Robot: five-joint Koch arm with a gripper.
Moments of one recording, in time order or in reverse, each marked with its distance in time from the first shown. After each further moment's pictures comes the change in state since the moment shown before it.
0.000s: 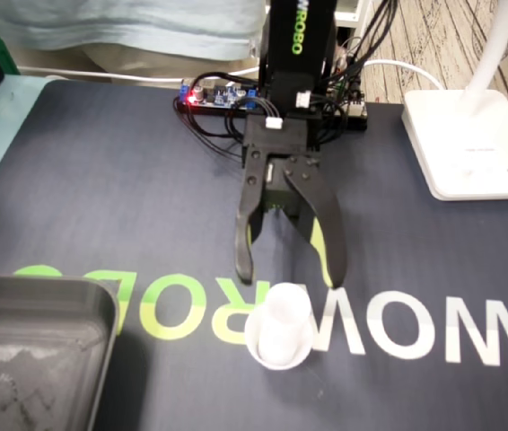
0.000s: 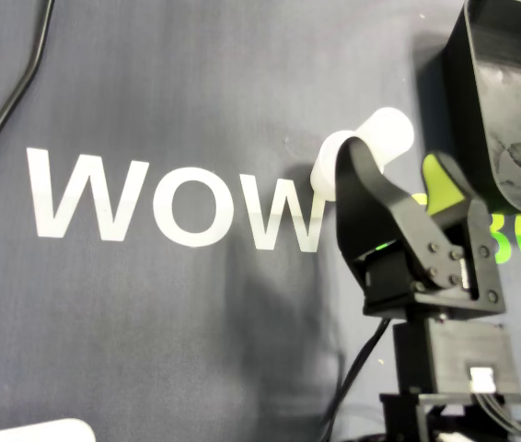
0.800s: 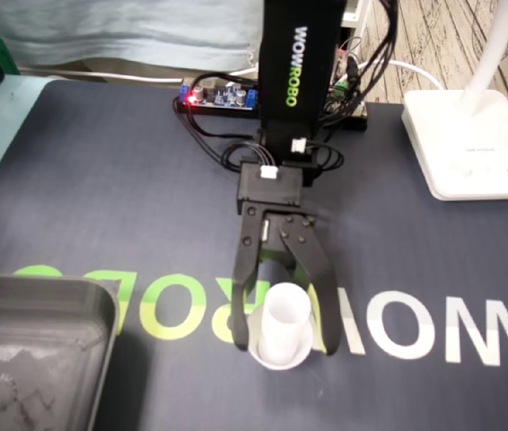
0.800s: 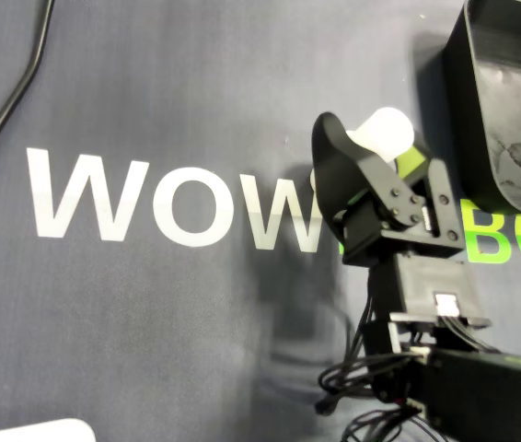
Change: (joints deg) arm -1.1 -16.8 -12.6 0.0 -1.4
